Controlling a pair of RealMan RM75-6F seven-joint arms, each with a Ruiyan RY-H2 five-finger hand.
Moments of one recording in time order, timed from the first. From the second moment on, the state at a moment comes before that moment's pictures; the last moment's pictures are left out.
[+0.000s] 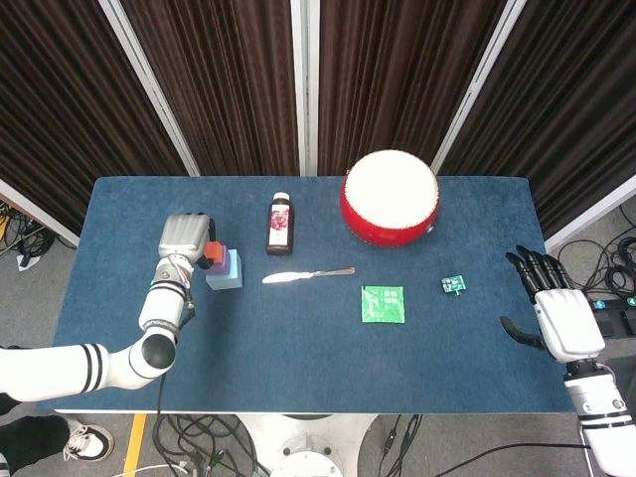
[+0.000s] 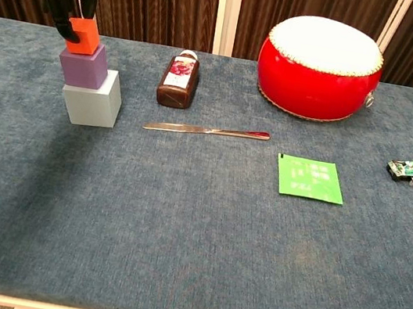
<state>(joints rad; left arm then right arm) -1.08 -1.33 -0.25 -1.67 0.14 1.07 0.82 0.25 -0.93 0.12 -1.90 -1.42 1.31 -0.05</state>
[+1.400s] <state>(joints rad) -1.03 -1.16 -0.24 -2.03 0.42 1.34 0.77 0.24 -0.91 0.11 -1.90 -1.45 1.33 -0.02</state>
